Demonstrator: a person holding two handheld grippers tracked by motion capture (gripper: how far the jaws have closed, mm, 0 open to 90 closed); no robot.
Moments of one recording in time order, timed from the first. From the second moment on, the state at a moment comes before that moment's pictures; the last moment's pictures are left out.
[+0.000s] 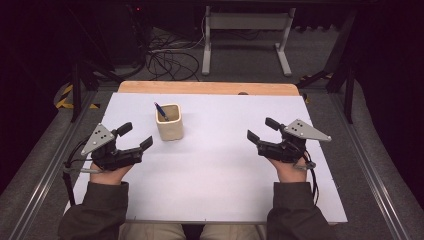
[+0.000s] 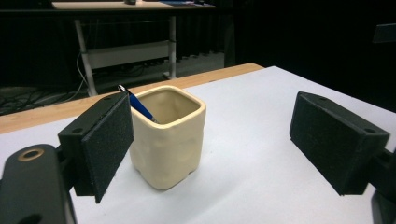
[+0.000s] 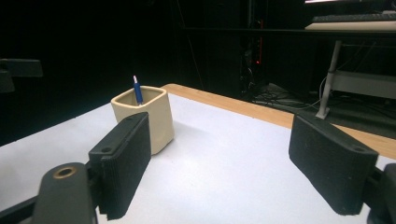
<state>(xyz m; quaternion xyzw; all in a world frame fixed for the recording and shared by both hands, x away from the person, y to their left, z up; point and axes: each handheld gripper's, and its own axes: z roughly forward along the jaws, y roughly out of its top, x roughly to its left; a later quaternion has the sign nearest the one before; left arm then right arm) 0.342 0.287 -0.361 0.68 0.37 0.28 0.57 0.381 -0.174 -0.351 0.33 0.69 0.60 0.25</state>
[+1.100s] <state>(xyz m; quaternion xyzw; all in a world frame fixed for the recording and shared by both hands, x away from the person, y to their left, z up) 0.331 0.300 -0.362 0.68 0.37 0.28 0.57 0.379 -0.182 -0.355 0.34 0.68 0.59 0.25</state>
